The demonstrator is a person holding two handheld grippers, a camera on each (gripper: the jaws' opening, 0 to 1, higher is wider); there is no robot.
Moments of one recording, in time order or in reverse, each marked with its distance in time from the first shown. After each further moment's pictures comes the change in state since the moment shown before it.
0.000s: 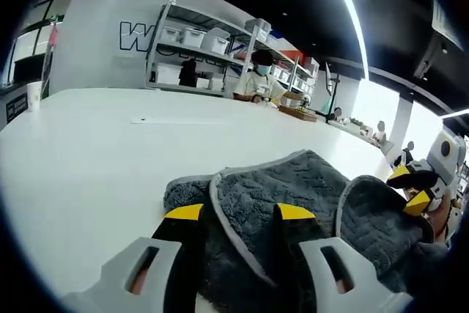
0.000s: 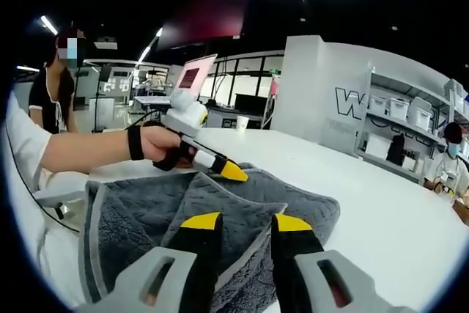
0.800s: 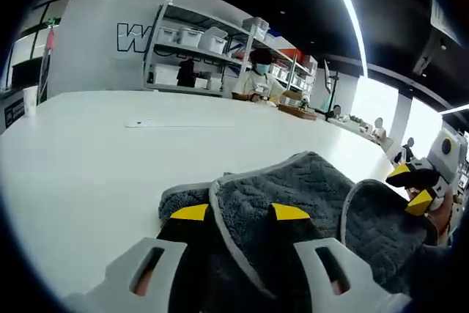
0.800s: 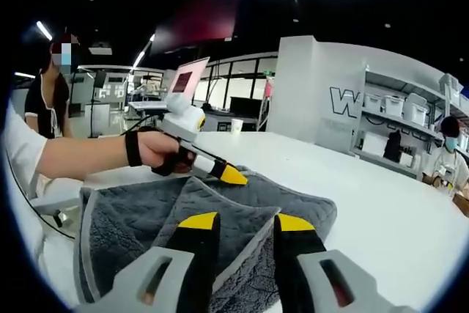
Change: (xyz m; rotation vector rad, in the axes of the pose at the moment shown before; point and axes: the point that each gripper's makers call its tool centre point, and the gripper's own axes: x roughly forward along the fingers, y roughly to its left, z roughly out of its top) left arm 0.012 -0.001 0.004 0.019 0.008 0.000; right arm 0.006 -0.013 0.004 0.040 -0.025 -0.025
